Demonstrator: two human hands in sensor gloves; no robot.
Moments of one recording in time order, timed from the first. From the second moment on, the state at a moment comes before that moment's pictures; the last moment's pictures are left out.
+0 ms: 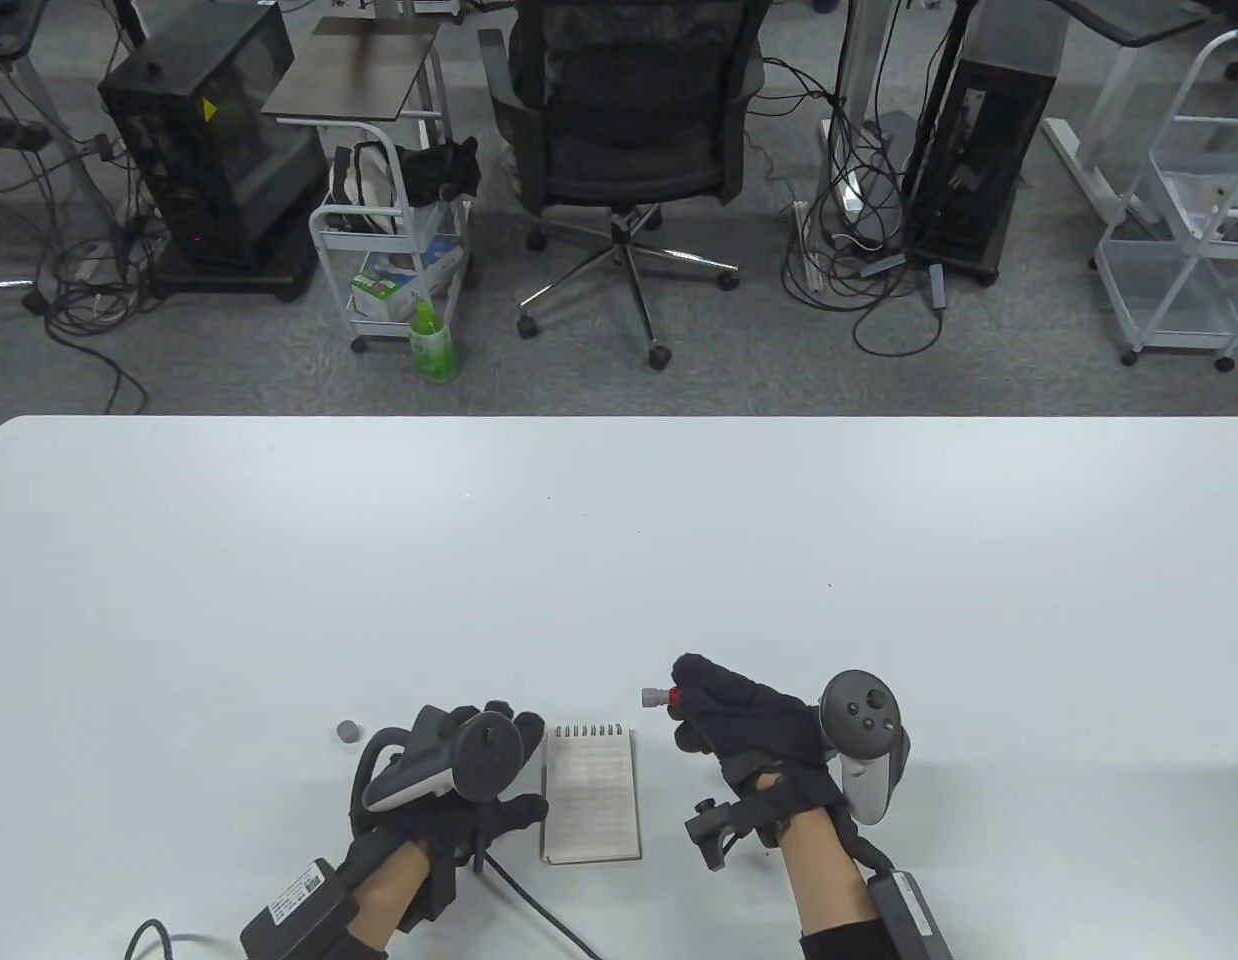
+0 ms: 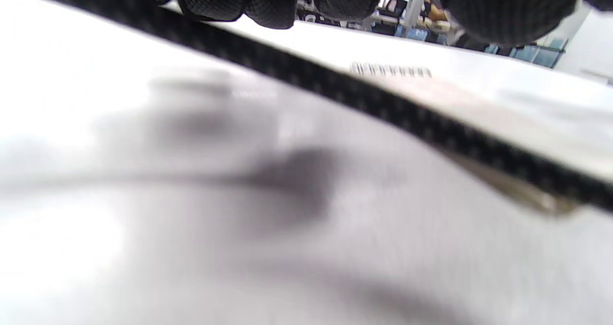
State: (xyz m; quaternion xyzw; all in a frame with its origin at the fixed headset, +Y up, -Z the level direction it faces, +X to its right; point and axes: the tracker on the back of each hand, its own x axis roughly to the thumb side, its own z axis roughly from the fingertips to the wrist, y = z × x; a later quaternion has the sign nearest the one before) left_hand -0.192 -0.762 -0.297 -0.17 -0.20 0.05 0.96; right_hand 0.129 -0.760 -0.306 0.04 0.00 0.77 0.64
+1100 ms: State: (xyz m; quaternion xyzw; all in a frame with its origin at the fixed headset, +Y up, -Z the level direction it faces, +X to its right) left_hand -0.295 -0.775 -0.342 -0.14 0.00 -0.14 0.98; right_hand 0.125 -0.758 -0.306 0.06 0.02 0.78 0.62
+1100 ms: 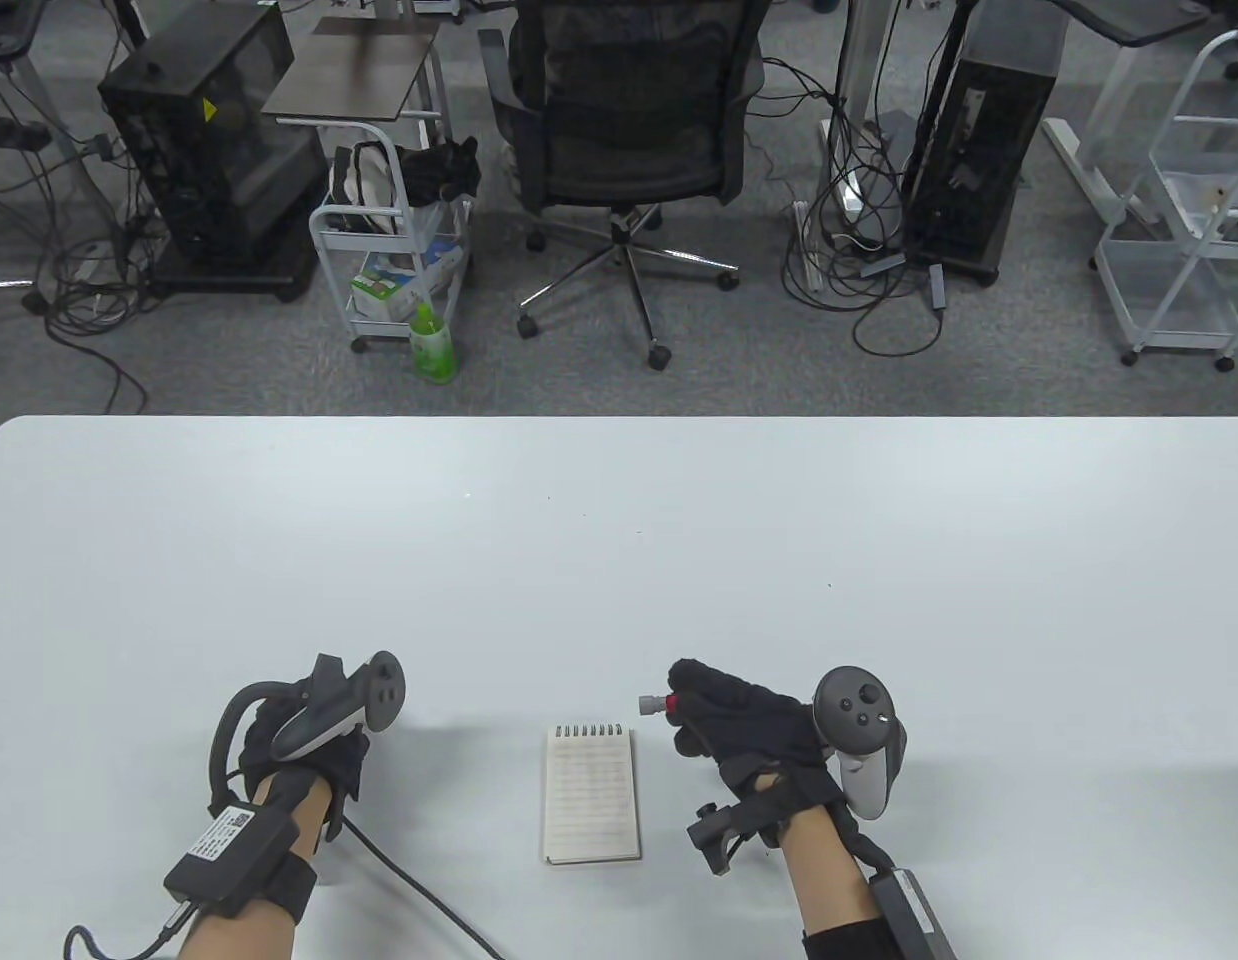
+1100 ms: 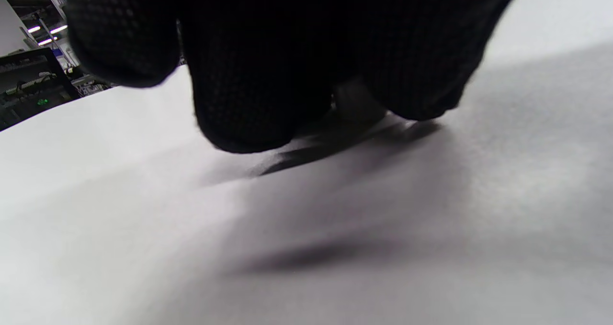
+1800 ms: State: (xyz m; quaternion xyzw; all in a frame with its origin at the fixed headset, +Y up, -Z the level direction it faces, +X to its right) left_hand -0.264 -0.706 -0.317 0.01 -0.08 0.32 0.94; right_hand 0.119 -0.756 -0.304 0.05 0.02 0.77 0.64
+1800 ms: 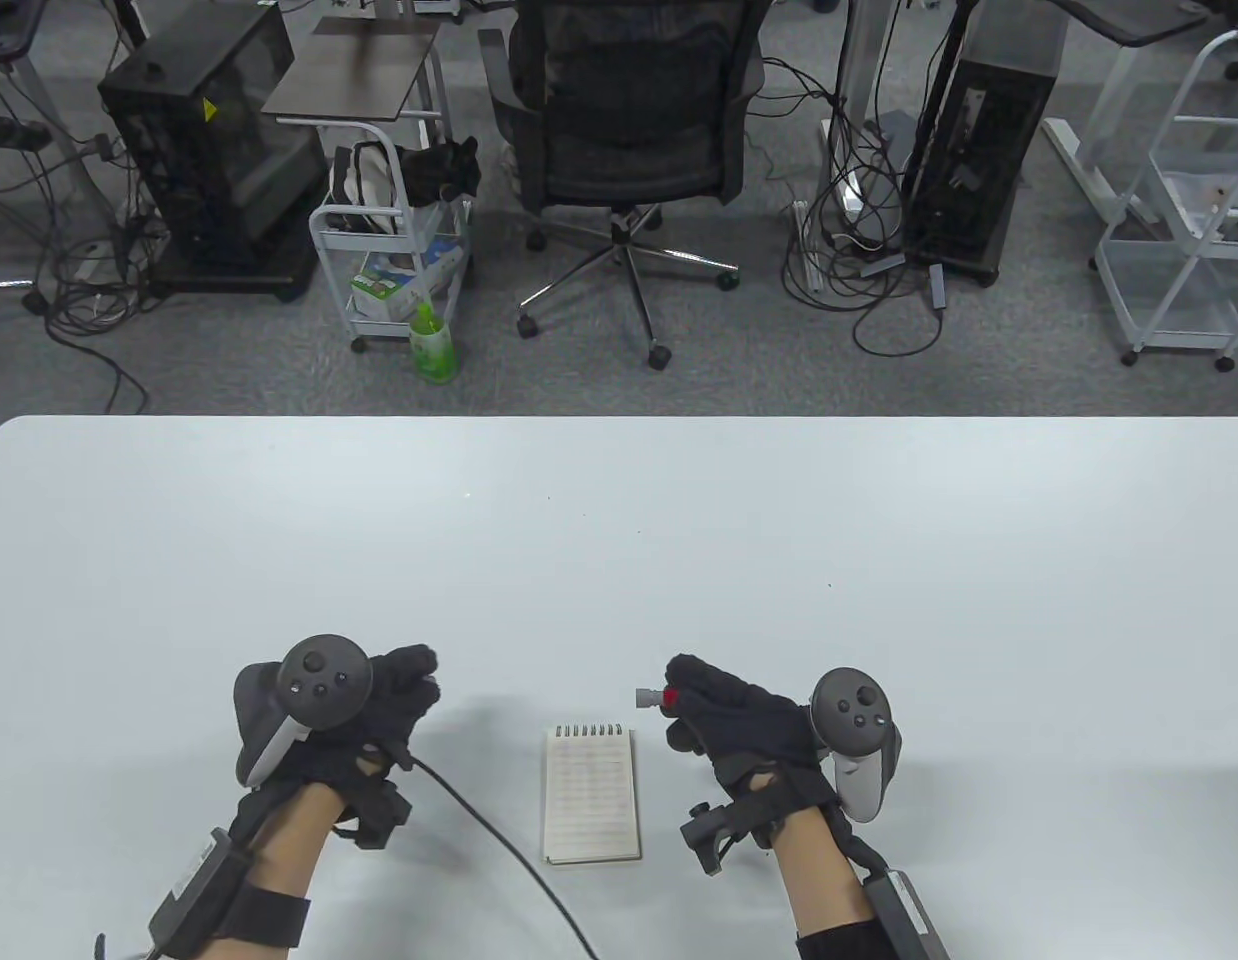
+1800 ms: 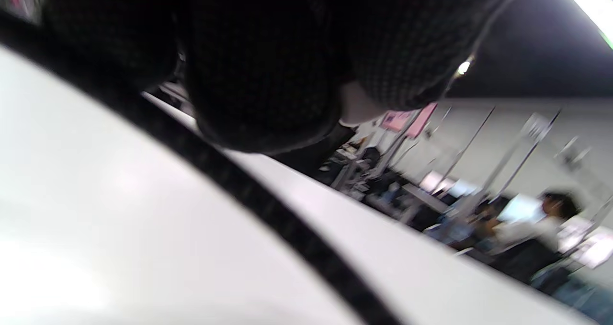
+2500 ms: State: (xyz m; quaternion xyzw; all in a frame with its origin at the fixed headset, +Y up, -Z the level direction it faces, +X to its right) left_hand -0.196 -0.755 -0.299 -0.03 -0.13 0.57 0.81; right_hand 0.085 -0.755 -0.293 0.08 0.01 0.74 0.66
